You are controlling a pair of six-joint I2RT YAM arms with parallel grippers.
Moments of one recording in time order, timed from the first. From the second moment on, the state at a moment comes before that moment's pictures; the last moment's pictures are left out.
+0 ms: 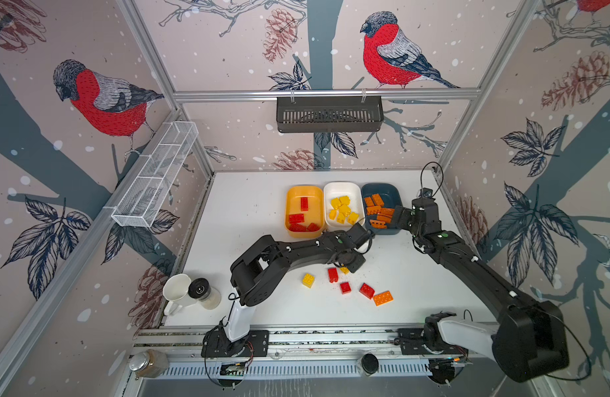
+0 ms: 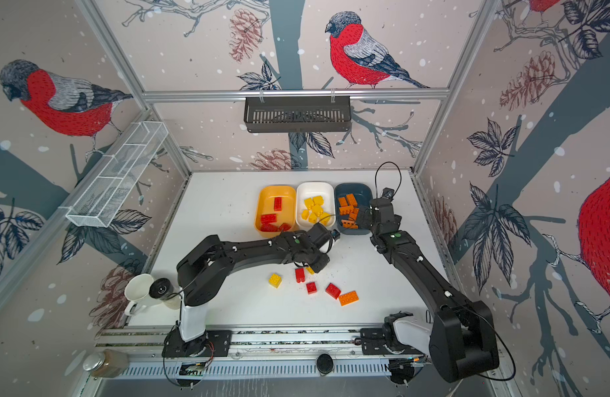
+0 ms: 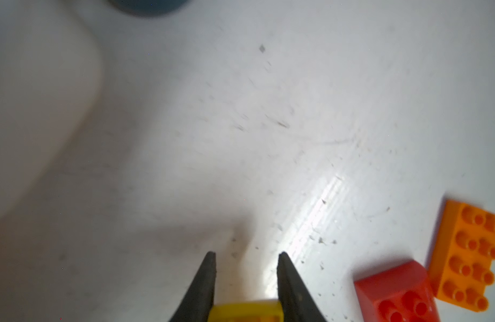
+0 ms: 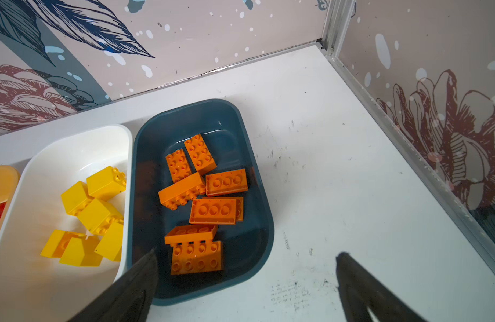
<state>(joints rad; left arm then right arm) -0.96 1.96 1.38 -0.42 0.02 -0.10 0.25 1.18 0.79 -0.22 0.29 0.35</state>
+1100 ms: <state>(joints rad) -0.87 1.92 1.42 -0.60 -0.12 -0.46 0.26 1.17 0.74 -0.22 0.13 0.37</state>
